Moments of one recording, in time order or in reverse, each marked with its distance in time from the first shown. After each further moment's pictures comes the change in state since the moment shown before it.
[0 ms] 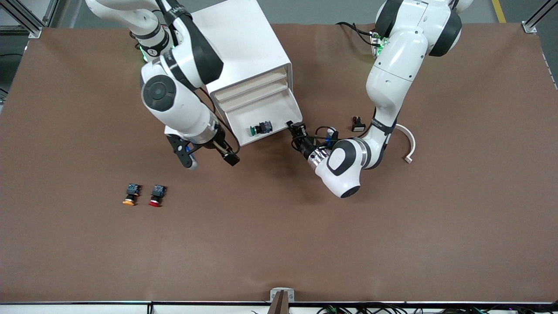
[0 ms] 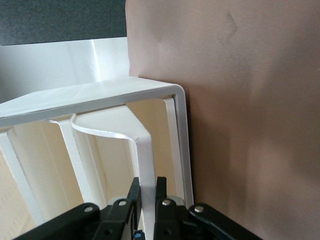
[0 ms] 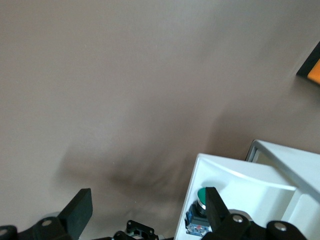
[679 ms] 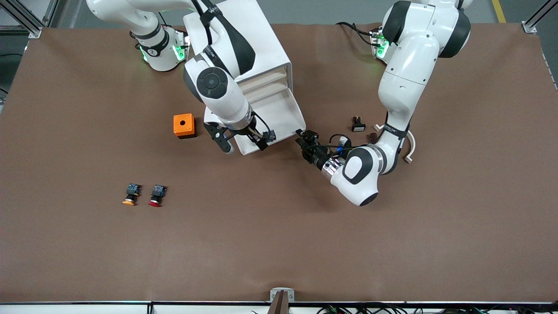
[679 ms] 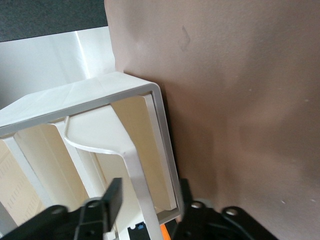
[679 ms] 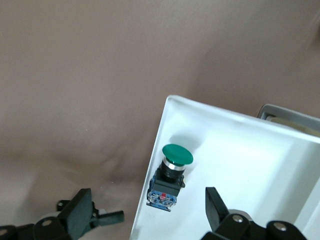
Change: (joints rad) left arm 0.058 0.001 0.025 0.013 0.000 0.009 0.100; right arm 0.153 0.021 -0.001 -0.124 -0.017 0.153 0.083
